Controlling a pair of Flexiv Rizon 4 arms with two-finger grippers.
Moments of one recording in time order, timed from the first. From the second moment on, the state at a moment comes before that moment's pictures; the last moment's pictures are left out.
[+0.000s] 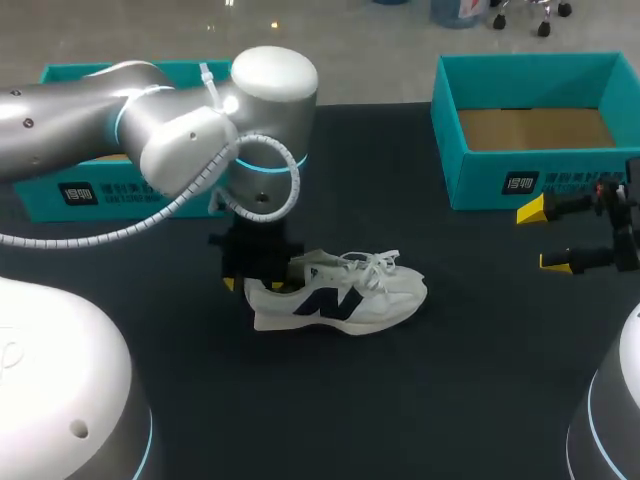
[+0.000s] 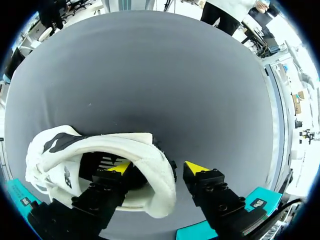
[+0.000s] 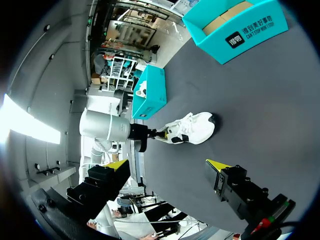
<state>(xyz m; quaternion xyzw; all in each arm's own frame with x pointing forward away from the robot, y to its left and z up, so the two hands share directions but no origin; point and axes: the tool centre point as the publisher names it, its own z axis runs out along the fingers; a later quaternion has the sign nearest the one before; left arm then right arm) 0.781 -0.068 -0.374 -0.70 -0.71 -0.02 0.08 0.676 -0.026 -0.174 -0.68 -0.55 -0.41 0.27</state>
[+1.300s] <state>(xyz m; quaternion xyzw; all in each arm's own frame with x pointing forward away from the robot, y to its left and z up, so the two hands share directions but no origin) 0.782 0.001 -0.277 -0.43 -0.85 0.31 0.02 0.676 -0.026 -0.174 -0.68 -0.55 -0.41 0.27</state>
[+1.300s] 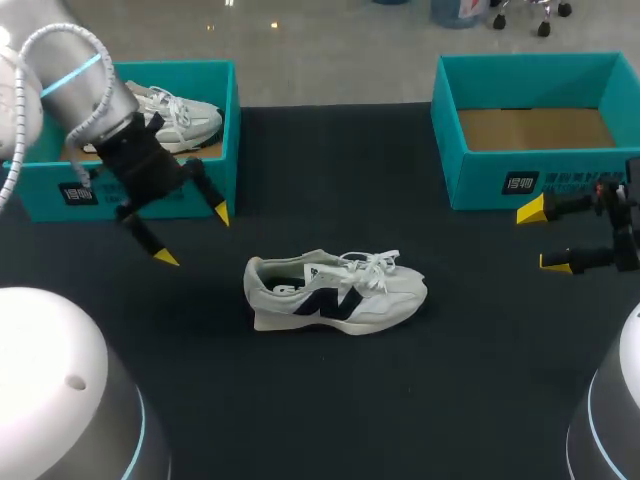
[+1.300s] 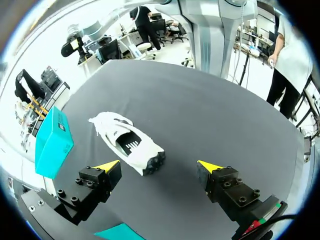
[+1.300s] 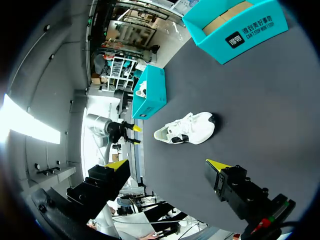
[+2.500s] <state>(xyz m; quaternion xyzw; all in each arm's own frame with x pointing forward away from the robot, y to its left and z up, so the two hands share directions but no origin) 0.757 0.000 -0.315 0.02 -0.81 0.58 0.06 0.676 -0.026 -0.174 -0.68 -0.55 -0.41 0.27</state>
